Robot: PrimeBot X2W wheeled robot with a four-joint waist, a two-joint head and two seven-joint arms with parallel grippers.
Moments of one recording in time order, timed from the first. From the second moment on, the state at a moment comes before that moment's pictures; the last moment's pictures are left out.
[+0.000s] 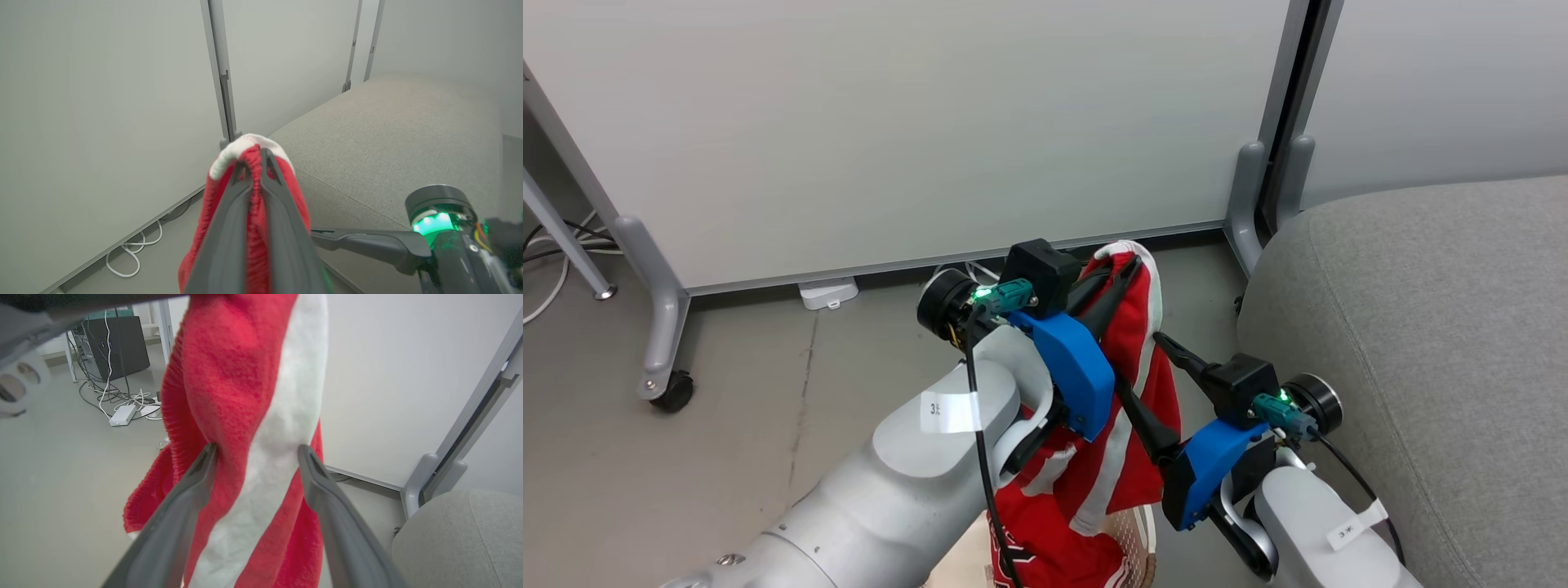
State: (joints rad) left arm -0.87 0.05 -1.12 0.78 -0.88 -0.08 -0.20; right arm -0.46 -0.05 0.44 0.64 0.18 0.13 -0.20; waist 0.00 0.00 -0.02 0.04
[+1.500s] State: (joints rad) left arm -0.90 0.05 -1.26 0.79 -1.01 -0.06 -0.24; right arm -0.67 -0.05 0.68 0.94 0.50 0.13 -0.26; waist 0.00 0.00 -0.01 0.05
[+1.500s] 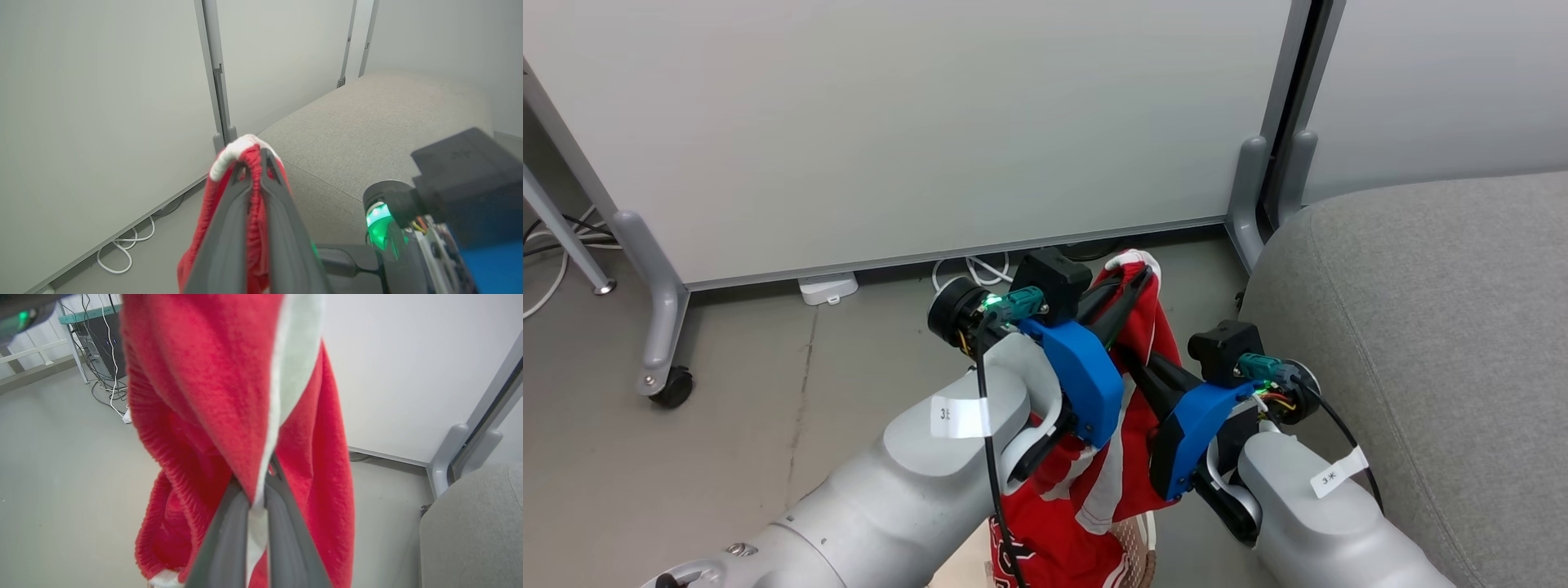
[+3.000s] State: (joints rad) left arm -0.40 0.22 -0.64 0.40 -0.56 -0.06 -0.26; right arm -0.60 -0.05 0.41 0.76 0.27 0.13 -0.26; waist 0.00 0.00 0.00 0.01
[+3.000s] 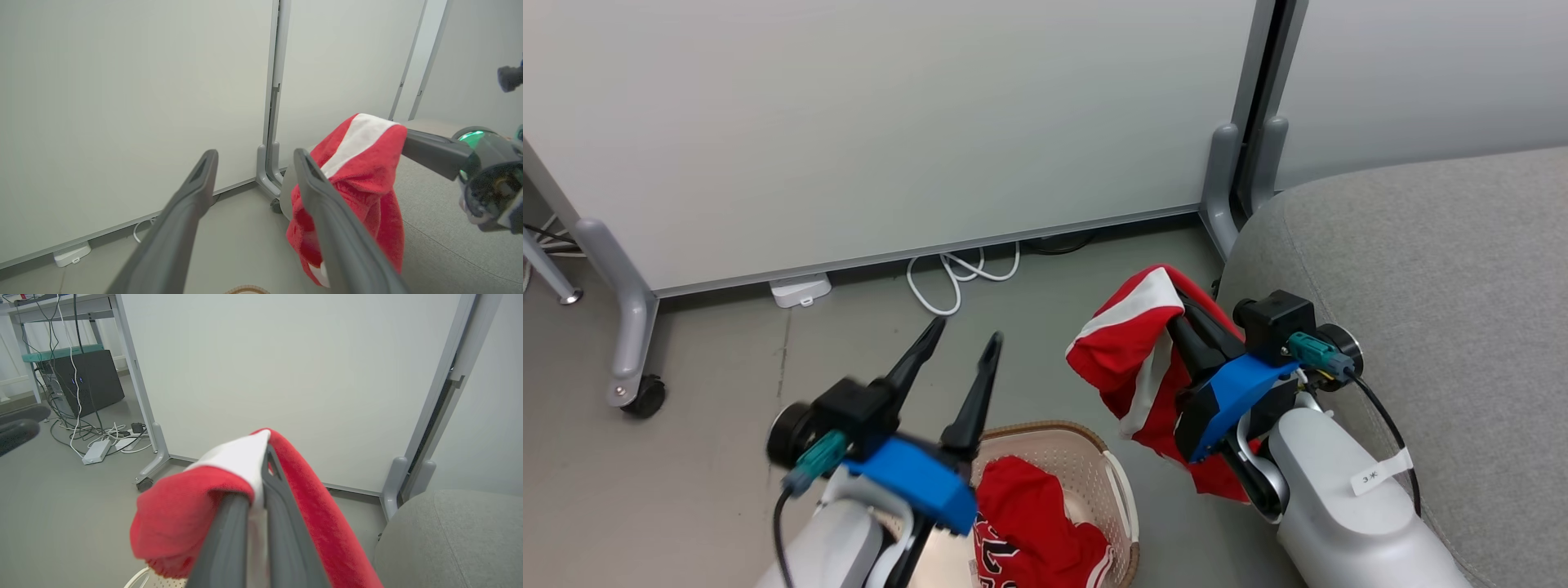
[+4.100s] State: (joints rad) left arm -0.03 0.15 -0.28 0.21 -0.31 -0.13 -0.26; right arm -0.58 -0.05 0.36 0.73 0.23 0.13 -0.26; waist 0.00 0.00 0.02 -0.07
